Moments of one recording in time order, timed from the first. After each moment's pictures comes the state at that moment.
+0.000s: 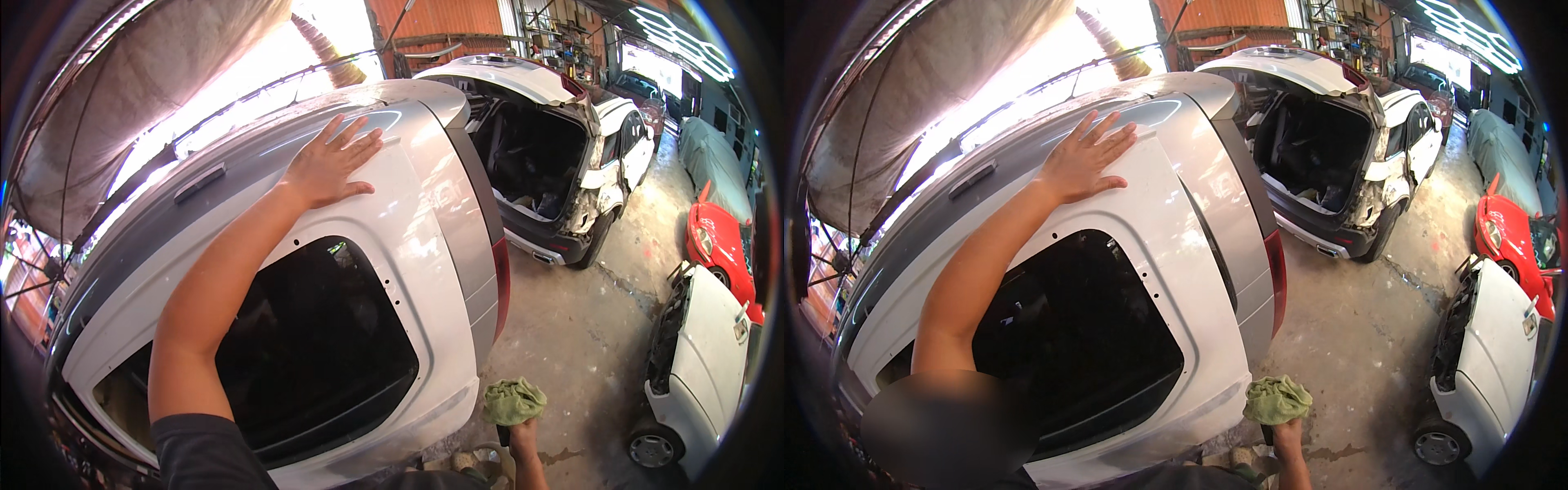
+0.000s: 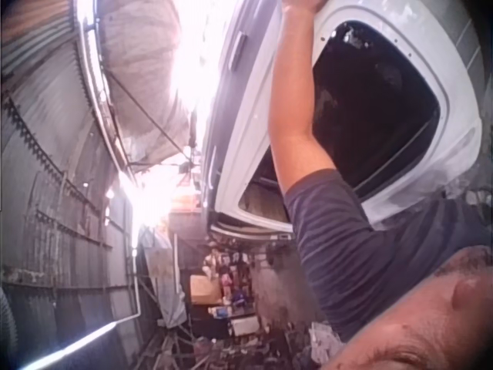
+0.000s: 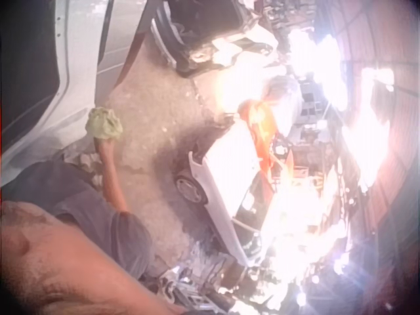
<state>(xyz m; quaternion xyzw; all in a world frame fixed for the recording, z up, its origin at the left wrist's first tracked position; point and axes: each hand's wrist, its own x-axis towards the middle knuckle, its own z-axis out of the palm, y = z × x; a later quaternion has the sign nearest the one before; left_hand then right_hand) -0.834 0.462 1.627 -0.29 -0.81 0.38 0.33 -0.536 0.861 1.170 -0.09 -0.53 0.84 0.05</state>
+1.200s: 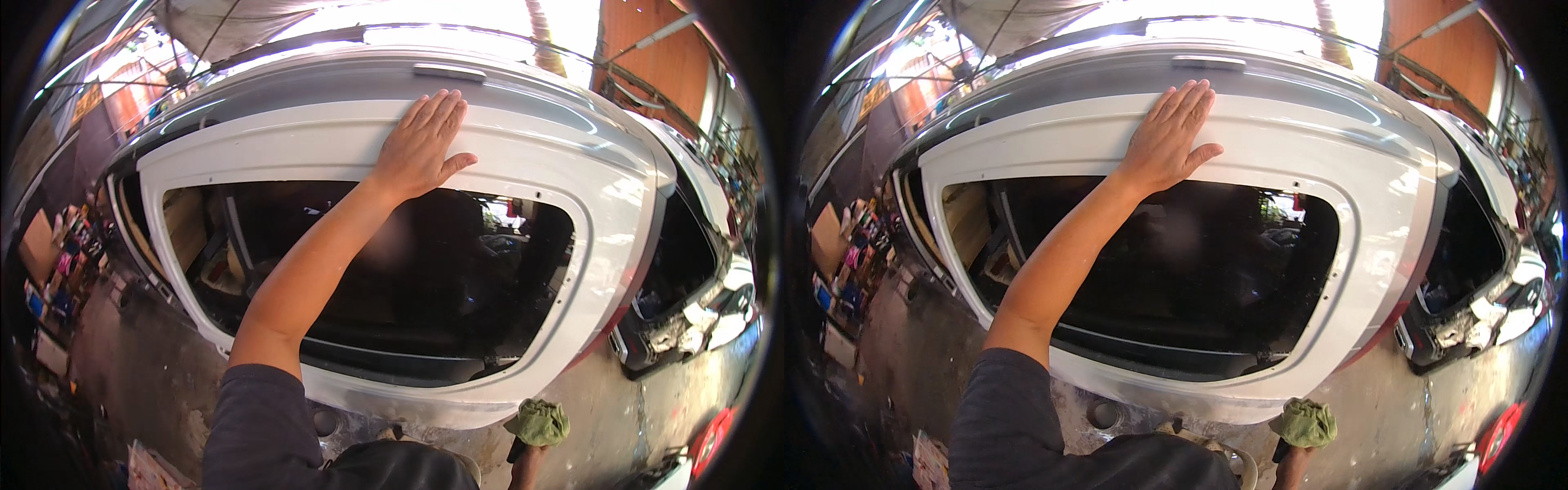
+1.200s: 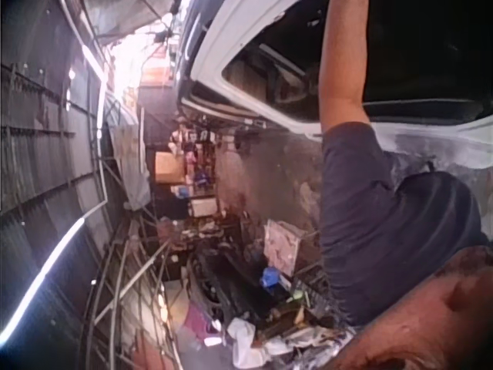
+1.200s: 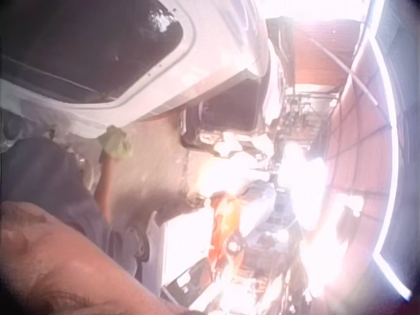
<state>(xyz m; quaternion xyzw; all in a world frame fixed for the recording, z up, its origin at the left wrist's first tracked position) -0.623 0.280 1.562 -0.03 -0.86 0.21 0.47 -0.546 0.811 1.189 -0.01 -0.59 0.80 -0.06</state>
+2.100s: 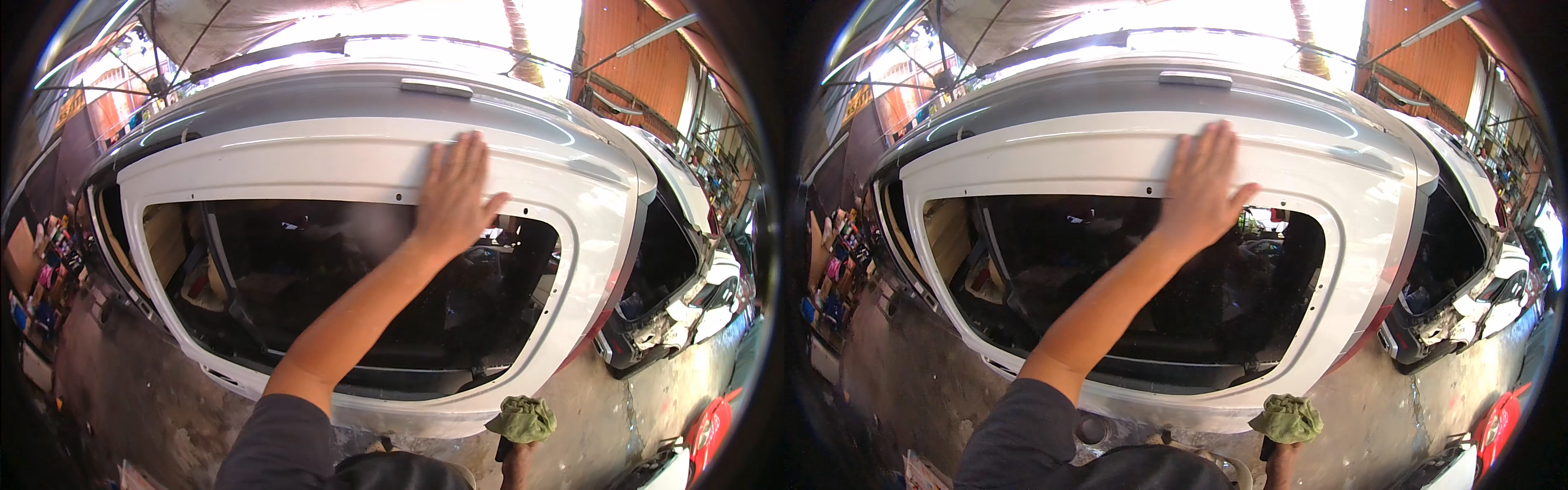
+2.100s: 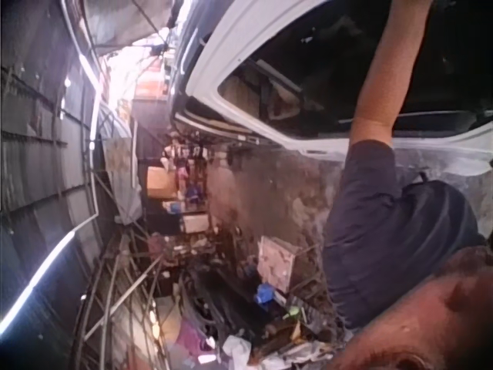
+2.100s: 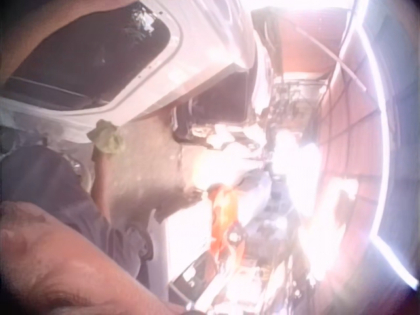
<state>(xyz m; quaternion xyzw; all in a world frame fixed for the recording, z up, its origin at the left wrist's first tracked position) -0.651 0.364 1.533 0.04 -0.86 0.06 0.50 -0.543 0.769 1.226 0.06 -0.55 0.83 -0.08</state>
